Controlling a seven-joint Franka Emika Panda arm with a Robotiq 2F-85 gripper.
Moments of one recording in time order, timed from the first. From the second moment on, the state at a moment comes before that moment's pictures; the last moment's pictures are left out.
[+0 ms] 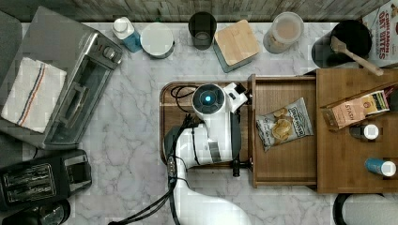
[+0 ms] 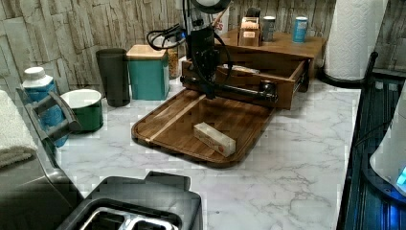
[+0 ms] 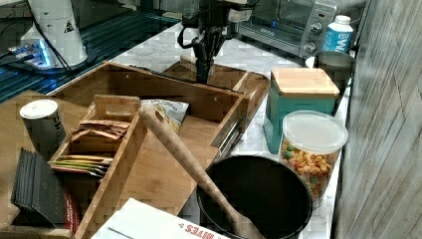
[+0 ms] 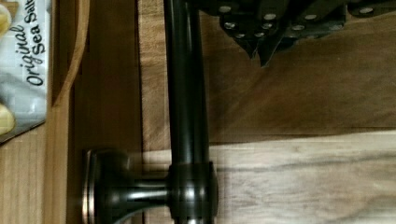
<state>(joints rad) 0.02 0.23 -0.01 -2.24 -0.21 0.76 -0.53</state>
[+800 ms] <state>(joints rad) -0.04 0.24 -0.02 -2.25 -0.20 0.81 -0.85</state>
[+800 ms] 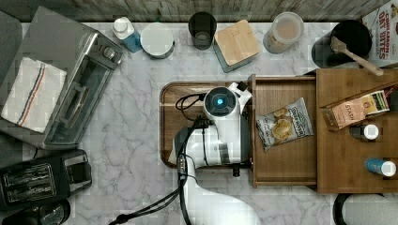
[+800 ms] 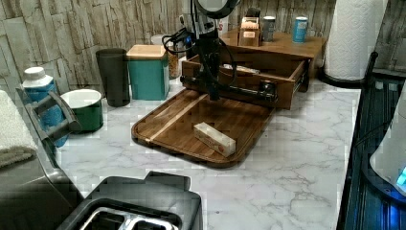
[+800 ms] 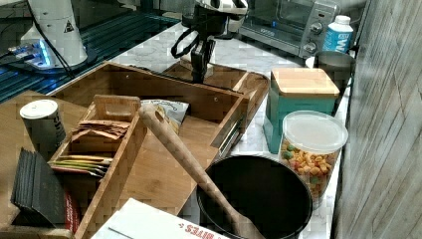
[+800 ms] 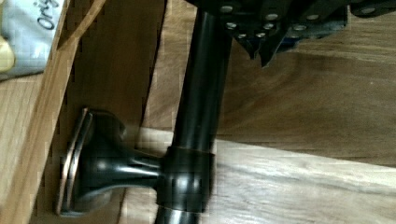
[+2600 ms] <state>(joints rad) -0.24 0.37 -0.19 -2.07 -0.12 0.84 -1.20</state>
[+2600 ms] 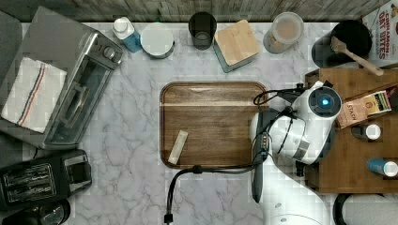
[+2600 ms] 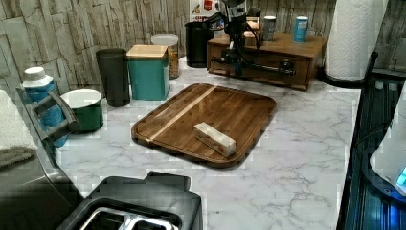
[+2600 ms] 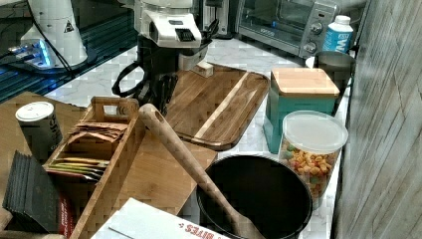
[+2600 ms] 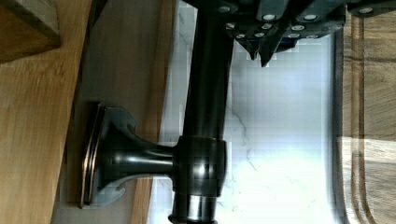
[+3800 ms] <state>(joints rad) -0.21 0.38 -0.22 -2.07 -0.13 0.83 -1.20</state>
